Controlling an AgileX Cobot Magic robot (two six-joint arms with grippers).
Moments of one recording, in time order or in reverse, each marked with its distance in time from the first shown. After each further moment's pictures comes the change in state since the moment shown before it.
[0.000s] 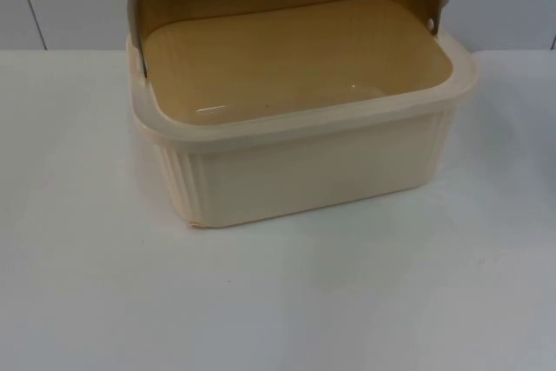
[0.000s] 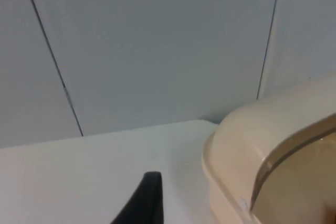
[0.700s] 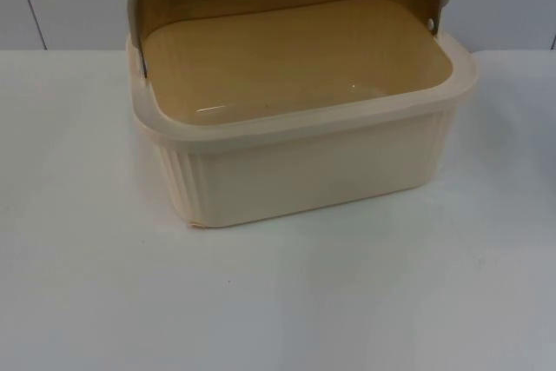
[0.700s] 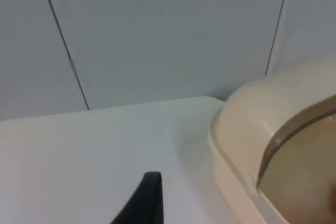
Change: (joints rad) right arm 0.000 0.000 0.000 0.000 0.012 0.002; left arm 0.000 0.000 0.002 0.042 0.057 -0.033
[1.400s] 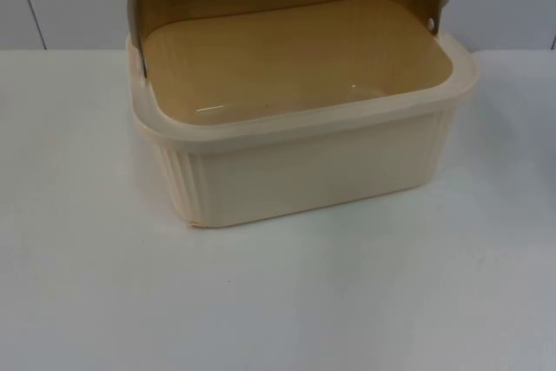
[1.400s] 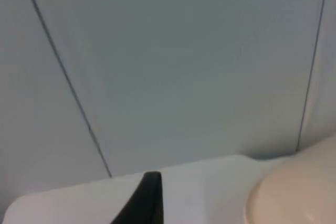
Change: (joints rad) right arm 0.000 0.000 0.000 0.000 0.004 0.007; left arm 0.000 0.320 -0.195 0.135 -0.218 -0.037
